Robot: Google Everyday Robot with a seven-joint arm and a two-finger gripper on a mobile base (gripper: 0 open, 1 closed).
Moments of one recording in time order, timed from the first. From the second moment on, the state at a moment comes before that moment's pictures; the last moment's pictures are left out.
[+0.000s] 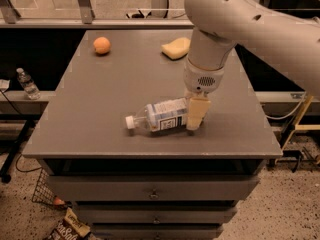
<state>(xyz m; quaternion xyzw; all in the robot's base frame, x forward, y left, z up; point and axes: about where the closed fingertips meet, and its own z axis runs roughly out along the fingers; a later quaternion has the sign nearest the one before) 0.528 -0.083 0.832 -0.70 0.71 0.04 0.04</state>
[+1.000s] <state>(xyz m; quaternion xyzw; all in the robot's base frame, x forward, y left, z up) 0.538 -0.136 0.877 -0.64 0.76 0.00 0.14</state>
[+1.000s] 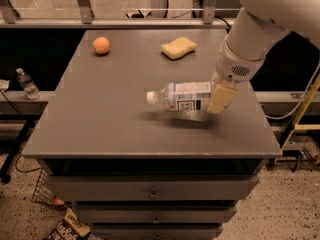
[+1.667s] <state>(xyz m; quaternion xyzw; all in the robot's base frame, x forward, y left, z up) 0.551 -0.175 0.883 -0.58 0.79 0.00 0.20</state>
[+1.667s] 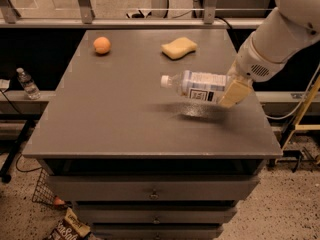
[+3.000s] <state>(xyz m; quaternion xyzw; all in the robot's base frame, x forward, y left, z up) 0.671 -0.217 0.891 -0.38 0.88 0.02 0.29</state>
